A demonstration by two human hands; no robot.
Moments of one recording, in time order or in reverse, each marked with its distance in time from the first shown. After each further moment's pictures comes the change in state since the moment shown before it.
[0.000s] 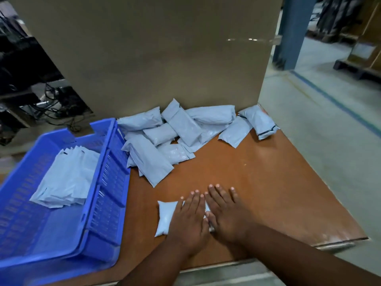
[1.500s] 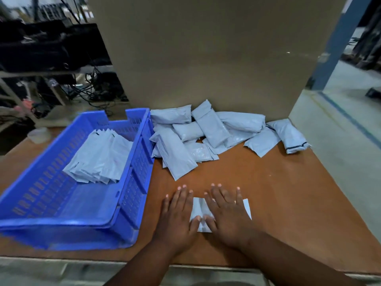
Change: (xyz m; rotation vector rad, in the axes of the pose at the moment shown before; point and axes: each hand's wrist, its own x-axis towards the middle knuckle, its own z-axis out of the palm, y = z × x) left_hand -0.050 -0.071 -0.015 0.003 0.130 -0.217; right_hand 0.027 -0.061 -0.014 -0.049 0.073 -0.096
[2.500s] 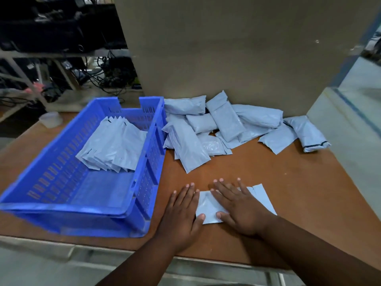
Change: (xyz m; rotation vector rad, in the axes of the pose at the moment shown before) left_hand -0.019 -0.025 -0.003 -0.073 -0.021 0.062; right_hand 0.022 0.025 -0.009 -0.099 -0.094 -0.303
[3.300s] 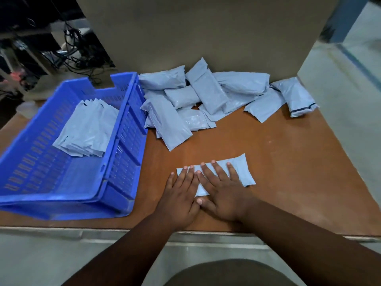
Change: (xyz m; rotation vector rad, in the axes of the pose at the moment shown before) left_hand 0.010 0.042 0.014 0.178 -0.184 0.127; right_hand -0.026 -0.018 0.037 0.088 0.003 0.099
